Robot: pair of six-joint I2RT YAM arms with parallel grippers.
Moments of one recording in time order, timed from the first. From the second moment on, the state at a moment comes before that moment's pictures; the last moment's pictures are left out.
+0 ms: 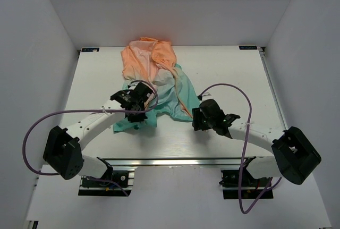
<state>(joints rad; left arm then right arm) -0.64 1.38 1.07 -0.89 -0.30 -0.70 0.74 1.31 0.61 -0.14 0.12 0.40</state>
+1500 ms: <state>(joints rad) -0.81 1.48 0.90 -0.52 0.08 -0.71 0.63 1.41 0.76 -0.41 0.22 0.28</state>
